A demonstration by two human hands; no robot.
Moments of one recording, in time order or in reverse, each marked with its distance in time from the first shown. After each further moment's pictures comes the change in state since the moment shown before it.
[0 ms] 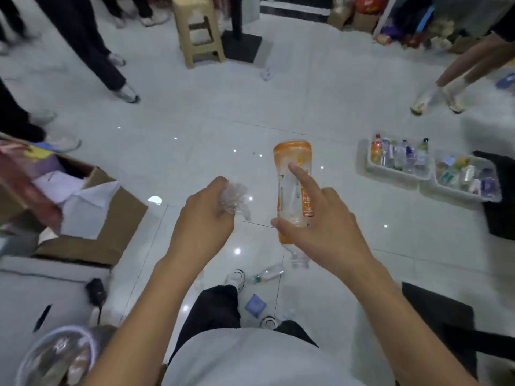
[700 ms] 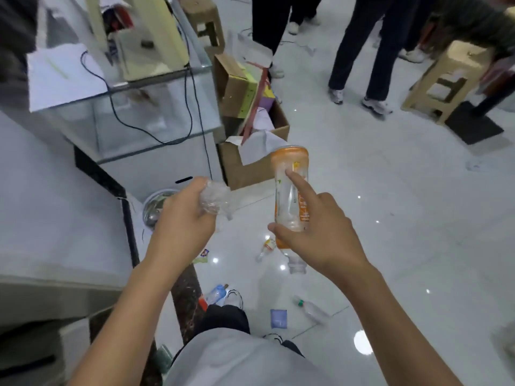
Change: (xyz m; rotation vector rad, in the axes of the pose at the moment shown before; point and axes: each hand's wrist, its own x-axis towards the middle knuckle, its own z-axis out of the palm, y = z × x) left_hand -0.250 -0.113 -0.093 -0.090 0.780 -0.584; right_hand -0.071 -0.153 0.122 -0.177 -0.559 -0.771
